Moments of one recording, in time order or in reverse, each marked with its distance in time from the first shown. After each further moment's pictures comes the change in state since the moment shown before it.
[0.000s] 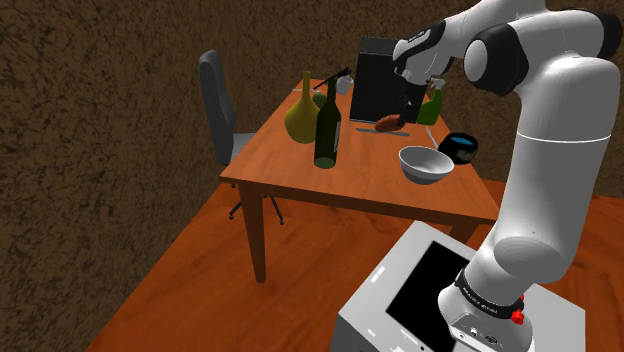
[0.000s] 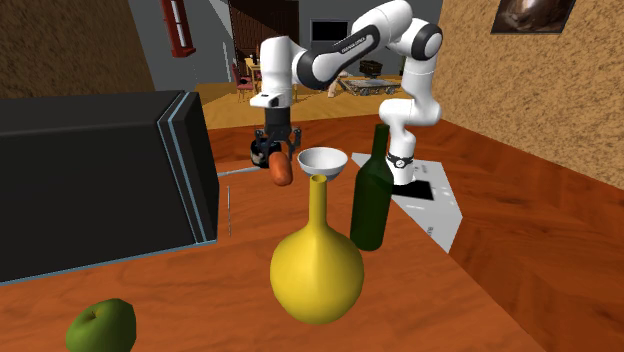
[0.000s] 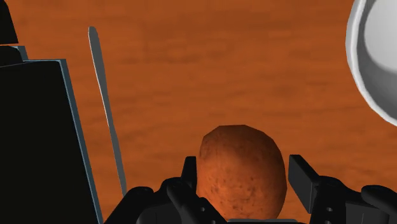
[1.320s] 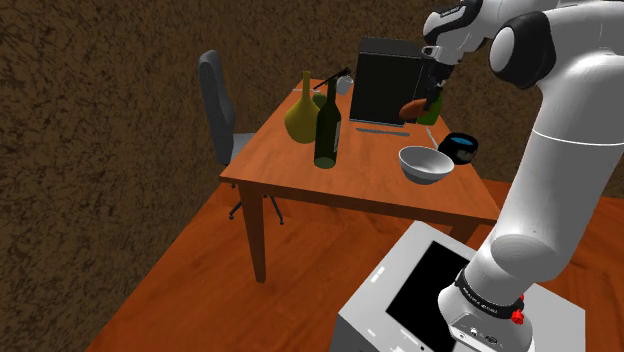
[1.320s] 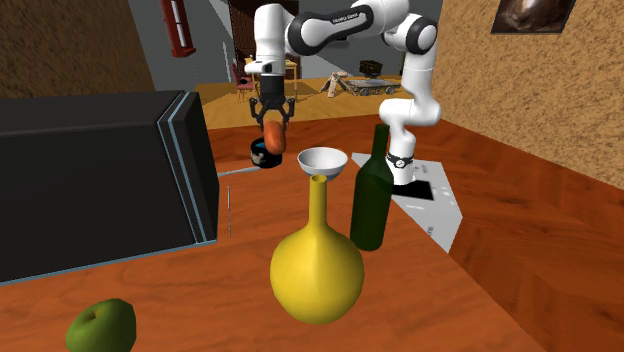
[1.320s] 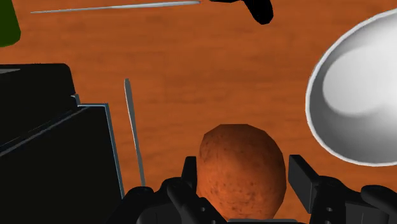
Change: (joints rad) arm -0.053 -0.104 -0.070 0.078 -0.081 -0.164 -0.061
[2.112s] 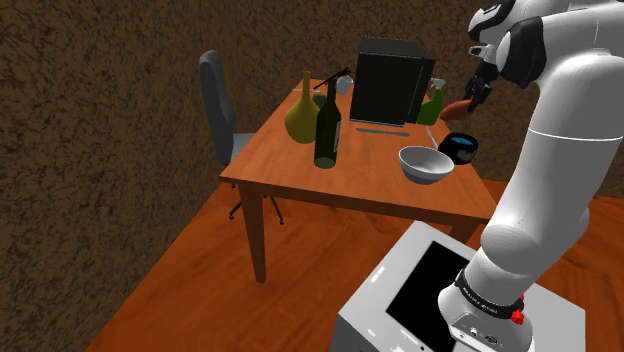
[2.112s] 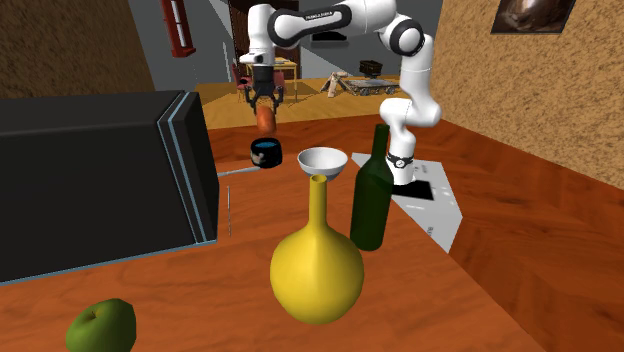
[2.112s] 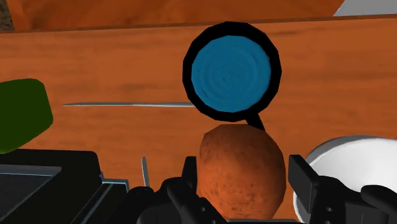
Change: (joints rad) arm -0.206 0.041 -0.084 0.058 0.053 -0.084 -0.282
